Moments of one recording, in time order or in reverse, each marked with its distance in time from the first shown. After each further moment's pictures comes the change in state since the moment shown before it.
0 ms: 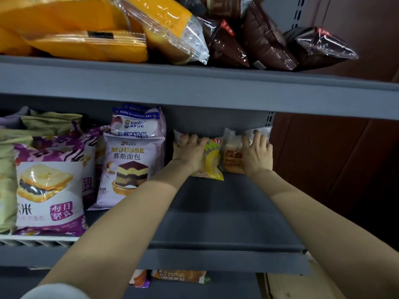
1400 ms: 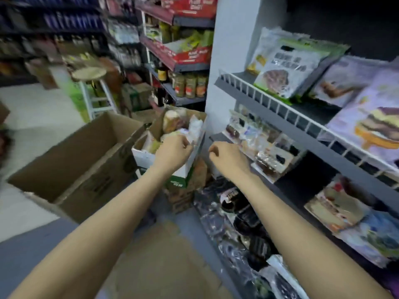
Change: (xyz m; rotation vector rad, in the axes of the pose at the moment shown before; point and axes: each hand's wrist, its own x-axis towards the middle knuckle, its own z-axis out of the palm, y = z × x) left_hand -0.608 -0.549 -0.018 -0.363 0.257 -1.224; right_hand -0.377 -0.711 -0.176 0.777 -0.600 -1.108
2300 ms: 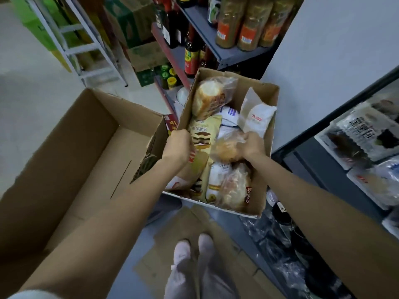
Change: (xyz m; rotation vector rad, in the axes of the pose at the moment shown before) left_hand 0.359 -0.275 0.093 0.151 -0.335 -0.235; right_hand 0.412 0.029 0.269 0.243 -0.199 0.632
